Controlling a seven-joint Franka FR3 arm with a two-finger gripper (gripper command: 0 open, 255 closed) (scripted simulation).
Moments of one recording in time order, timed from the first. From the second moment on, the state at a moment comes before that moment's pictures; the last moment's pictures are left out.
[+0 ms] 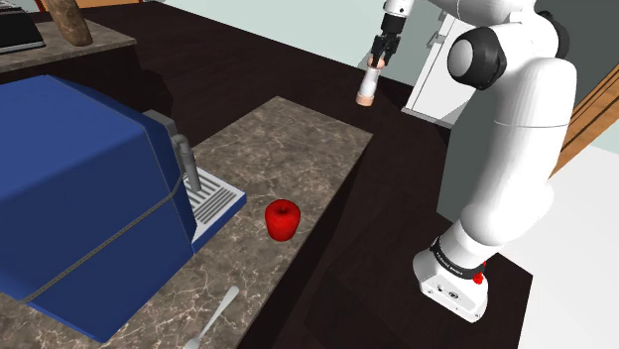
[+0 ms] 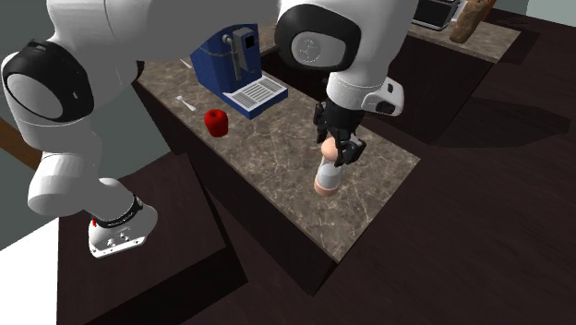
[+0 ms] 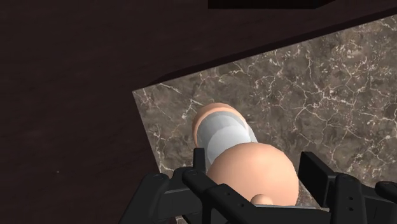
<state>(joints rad) -0.25 0.44 -0.41 -1.17 0.22 1.50 -0.58</state>
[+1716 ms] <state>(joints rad) 0.03 -0.13 -0.28 -1.77 0.04 1.59 -0.20</state>
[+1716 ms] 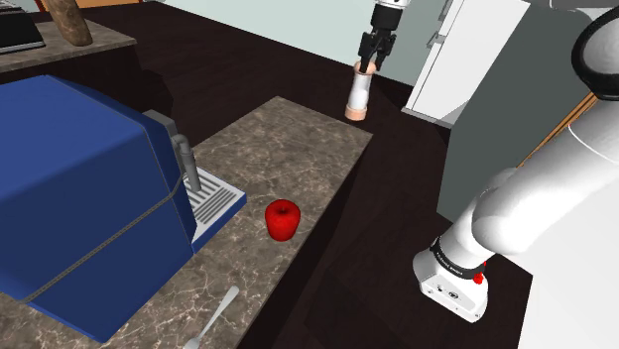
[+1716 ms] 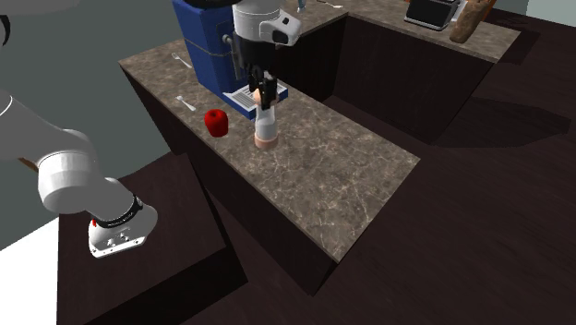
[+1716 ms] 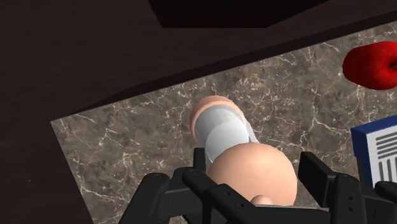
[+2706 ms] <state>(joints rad) 0.16 -0.37 -0.05 -2.02 0.07 1.62 0.16</state>
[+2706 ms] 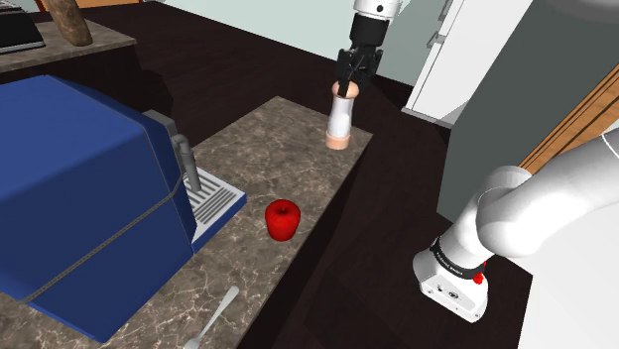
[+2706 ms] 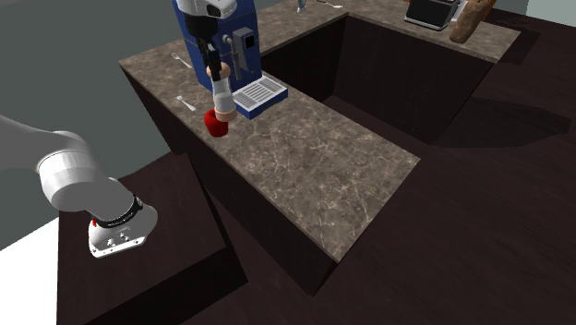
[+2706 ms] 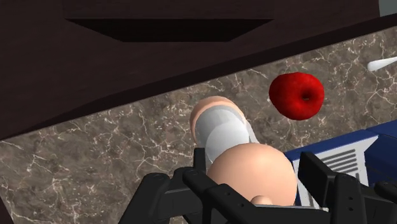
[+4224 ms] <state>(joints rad) 0.19 -0.39 0.01 -2.32 0.10 1.90 0.21</state>
